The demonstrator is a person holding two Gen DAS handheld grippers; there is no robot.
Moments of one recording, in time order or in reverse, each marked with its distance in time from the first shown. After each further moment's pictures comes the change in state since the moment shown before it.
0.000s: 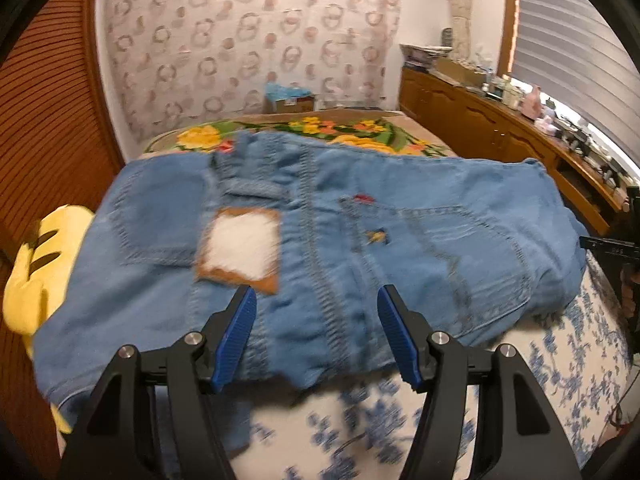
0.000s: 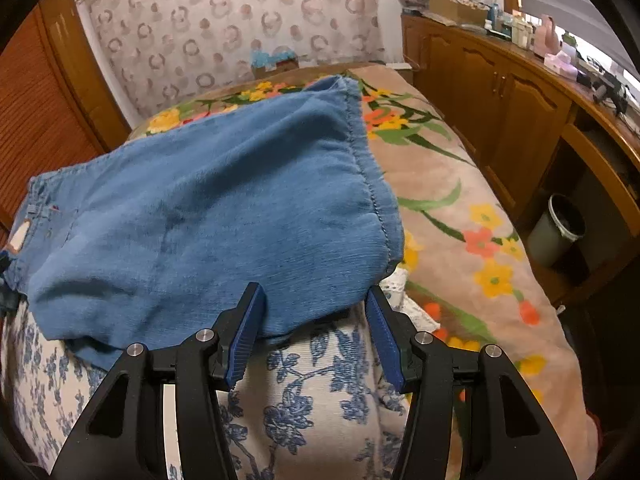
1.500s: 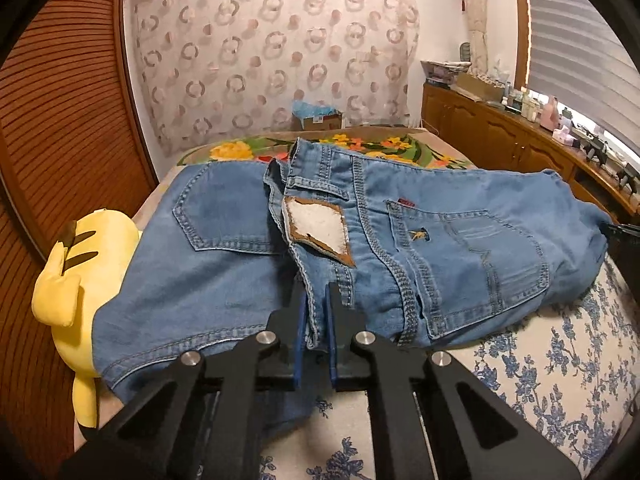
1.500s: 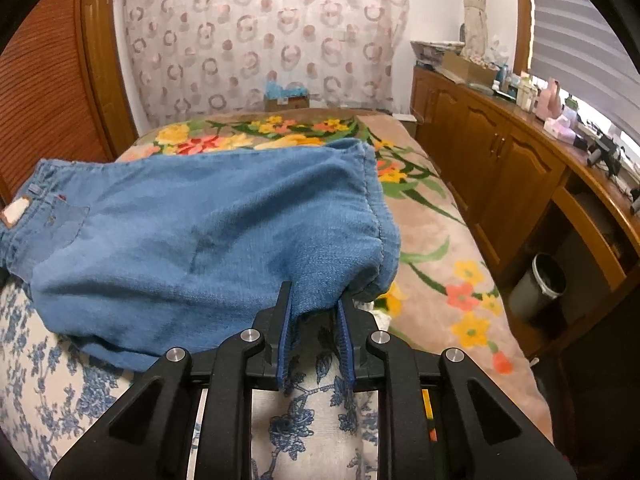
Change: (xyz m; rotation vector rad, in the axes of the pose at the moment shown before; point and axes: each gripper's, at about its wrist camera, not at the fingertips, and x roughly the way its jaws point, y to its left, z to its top) left arm -0.030 0.020 -0.018 0.000 -0.077 0.085; right arm -0.030 0.022 0.005 -0.136 -0.153 -0.053
